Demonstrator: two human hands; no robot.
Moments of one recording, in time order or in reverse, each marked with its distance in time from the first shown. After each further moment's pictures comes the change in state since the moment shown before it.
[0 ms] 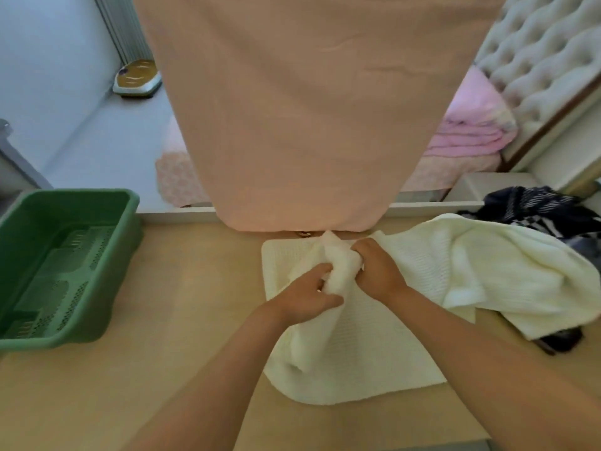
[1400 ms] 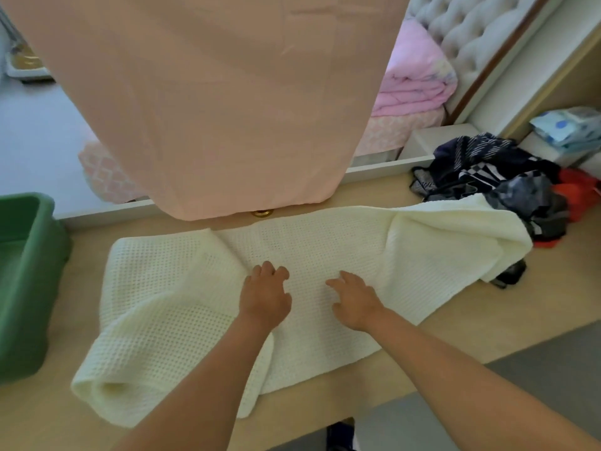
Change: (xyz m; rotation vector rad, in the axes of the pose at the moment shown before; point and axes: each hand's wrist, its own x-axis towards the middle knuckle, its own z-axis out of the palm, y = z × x) left_hand 0.037 -0.067 0.037 0.861 0.247 0.084; right_hand -0.093 0.031 0.044 -0.209 -0.483 0.418
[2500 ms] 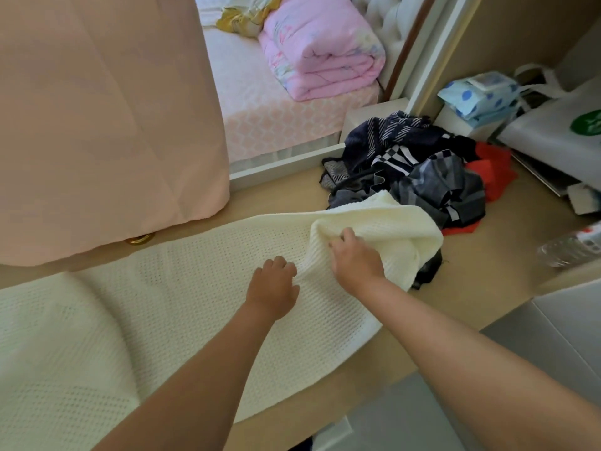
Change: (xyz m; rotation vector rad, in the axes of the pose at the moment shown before) left_hand 0.133 0.225 0.077 0.063 -0.041 0.232; right_hand 0.028 0.219 -0.113 -0.273 0.495 0.092
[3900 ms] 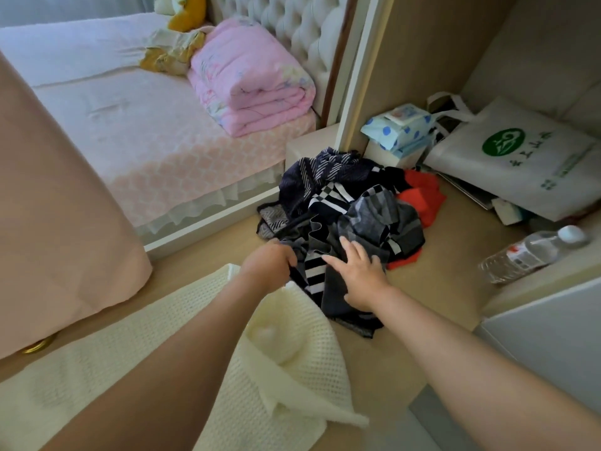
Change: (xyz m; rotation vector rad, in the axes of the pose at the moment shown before) left_hand 0.175 0.100 -0.087 -0.044 -0.201 0.156; right_hand 0.050 0.151 -0.025 -0.053 -0.320 0.128
